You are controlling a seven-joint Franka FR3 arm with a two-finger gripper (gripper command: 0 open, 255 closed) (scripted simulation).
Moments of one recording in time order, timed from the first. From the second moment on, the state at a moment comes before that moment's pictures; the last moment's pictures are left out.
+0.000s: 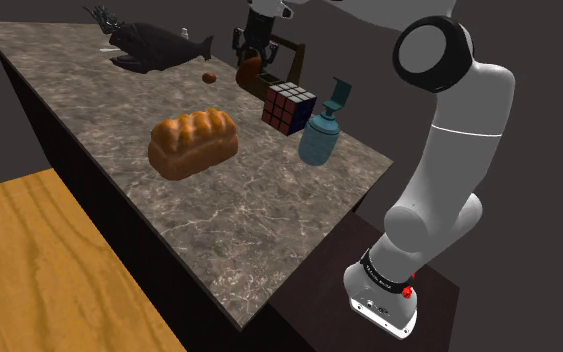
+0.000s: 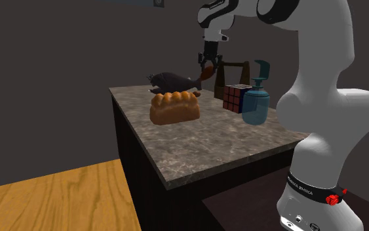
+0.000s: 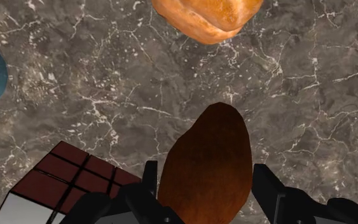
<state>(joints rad) -0.39 0.36 0.30 -1.33 -0.07 1.76 0.98</state>
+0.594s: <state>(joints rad) -0.40 0.36 0.30 -1.44 -0.07 1.88 0.97</state>
